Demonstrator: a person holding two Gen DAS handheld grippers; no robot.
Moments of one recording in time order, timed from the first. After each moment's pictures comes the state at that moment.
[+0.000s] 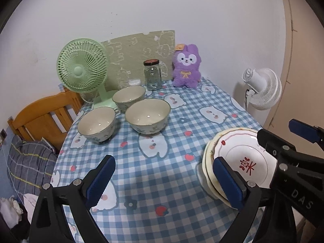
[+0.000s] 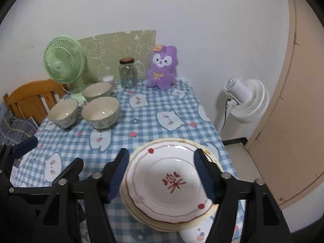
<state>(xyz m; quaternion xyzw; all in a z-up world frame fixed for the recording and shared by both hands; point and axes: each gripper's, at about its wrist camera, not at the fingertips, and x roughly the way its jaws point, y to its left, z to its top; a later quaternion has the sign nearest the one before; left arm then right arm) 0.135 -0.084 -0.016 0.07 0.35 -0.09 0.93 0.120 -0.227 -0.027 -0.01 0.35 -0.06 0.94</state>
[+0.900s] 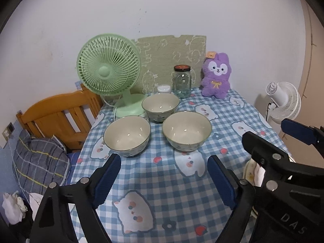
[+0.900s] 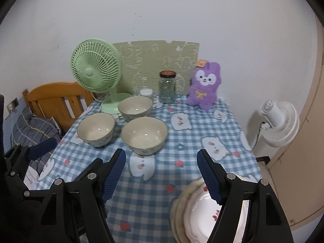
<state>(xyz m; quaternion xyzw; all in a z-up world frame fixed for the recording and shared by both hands) 0.196 -0.012 -0.001 0.05 0.35 -0.04 0.94 0.192 -0.140 -0.009 -0.03 0.33 0.03 0.94</state>
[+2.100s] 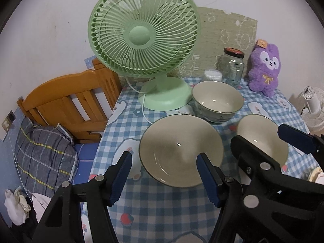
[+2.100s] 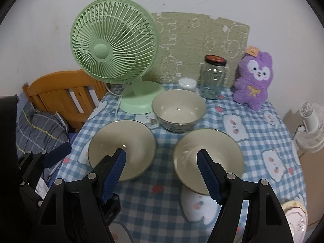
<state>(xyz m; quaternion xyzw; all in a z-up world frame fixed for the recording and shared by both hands) 0.328 0.087 -0.052 0.04 0.41 0.01 0.91 0.342 -0.023 -0.065 -0.02 0.40 0.07 0.92</state>
